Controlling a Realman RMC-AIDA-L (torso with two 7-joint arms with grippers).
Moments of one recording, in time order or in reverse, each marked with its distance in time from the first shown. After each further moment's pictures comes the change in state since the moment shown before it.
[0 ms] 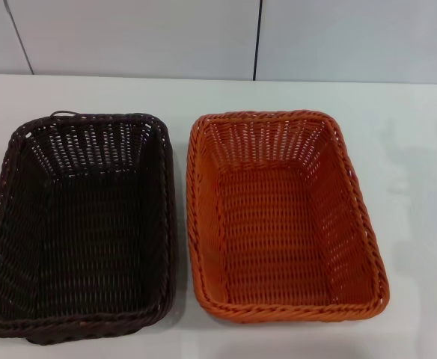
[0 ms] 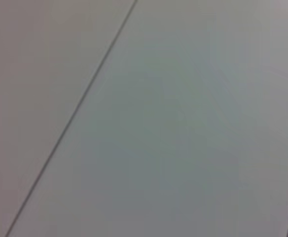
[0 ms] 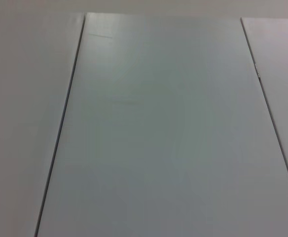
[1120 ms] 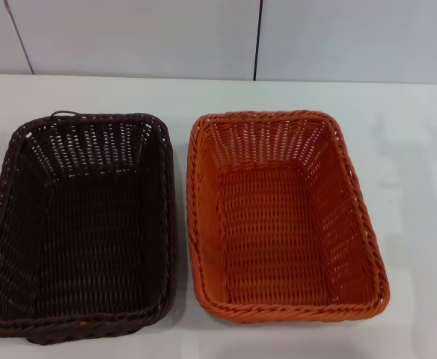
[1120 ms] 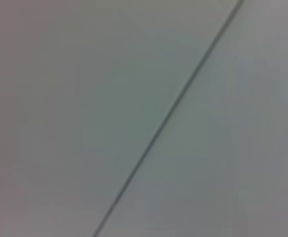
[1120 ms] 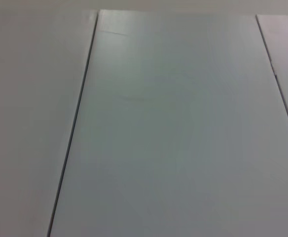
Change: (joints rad) left arm 0.080 0.087 0.321 -0.511 0.690 0.083 -1.018; right arm 0.053 0.003 -0.001 -0.047 0.008 0.010 0.001
